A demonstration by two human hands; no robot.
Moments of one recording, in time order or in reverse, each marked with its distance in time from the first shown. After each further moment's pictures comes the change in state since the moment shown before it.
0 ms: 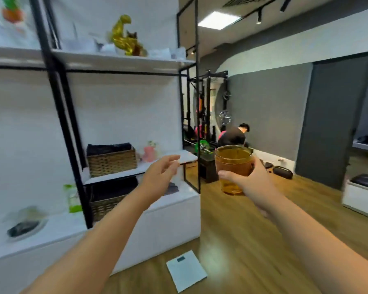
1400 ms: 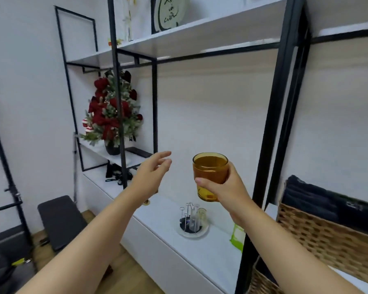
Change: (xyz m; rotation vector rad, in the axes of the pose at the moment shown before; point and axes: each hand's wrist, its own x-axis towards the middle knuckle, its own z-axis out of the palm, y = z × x) left_hand 0.183 -0.343 -0.568 0.439 1.057 -0.428; right_hand 0.375 0.080 0.865 0.476 -1.116 -0.077
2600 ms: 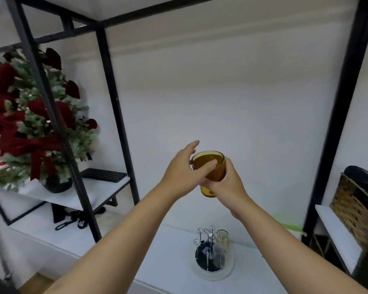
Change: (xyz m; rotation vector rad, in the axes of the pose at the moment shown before) left_hand 0.392 -0.206 -0.001 0.036 -0.396 0.206; right_hand 0.349 0.172 0.190 -0.093 0.330 0.062
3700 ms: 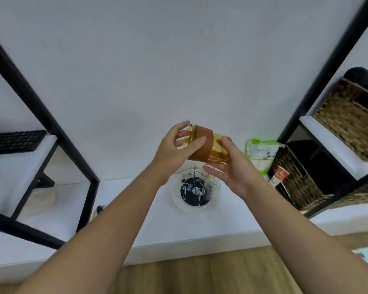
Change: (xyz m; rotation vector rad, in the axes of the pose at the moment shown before) left_hand 0.115 -0.294 0.057 -0.576 -0.468 -0.211; right_hand 0.057 0.194 0.091 0.505 0.427 0.561
